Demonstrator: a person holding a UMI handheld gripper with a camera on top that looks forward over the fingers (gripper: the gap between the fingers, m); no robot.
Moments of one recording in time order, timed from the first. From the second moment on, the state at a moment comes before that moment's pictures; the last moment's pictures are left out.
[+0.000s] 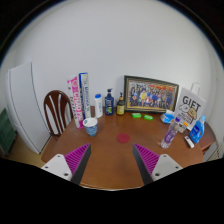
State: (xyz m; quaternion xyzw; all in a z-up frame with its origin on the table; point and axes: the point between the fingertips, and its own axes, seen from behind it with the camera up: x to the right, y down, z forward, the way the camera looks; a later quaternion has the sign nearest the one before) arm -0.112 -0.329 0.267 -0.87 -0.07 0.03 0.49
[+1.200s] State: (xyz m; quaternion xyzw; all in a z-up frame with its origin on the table) arm 0.226 -0.052 0.077 -0.81 0.00 -0.01 0.59
